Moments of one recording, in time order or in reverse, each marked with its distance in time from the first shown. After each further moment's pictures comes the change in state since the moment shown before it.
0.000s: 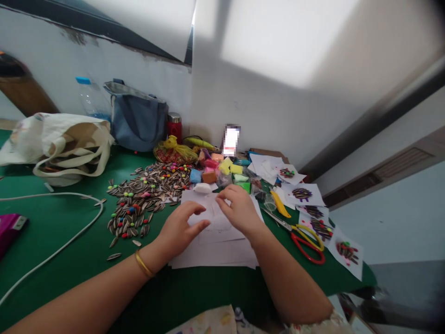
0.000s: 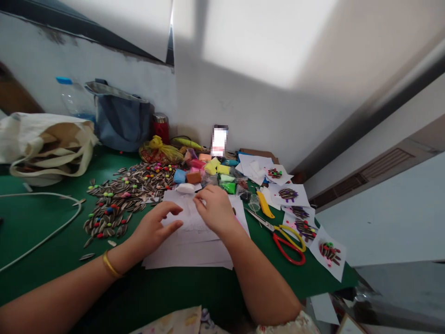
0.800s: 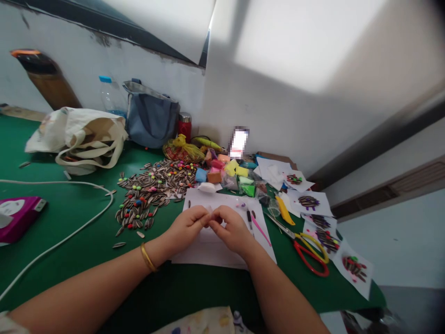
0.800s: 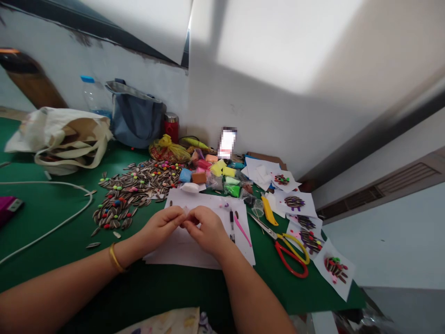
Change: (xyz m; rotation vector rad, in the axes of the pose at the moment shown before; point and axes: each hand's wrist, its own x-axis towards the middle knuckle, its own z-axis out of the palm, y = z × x) left_hand 0.000 0.009 0.010 -0.276 -0.133 -0.042; right_hand -0.039 -0.014 0.027 0.492 -0.129 -0.013
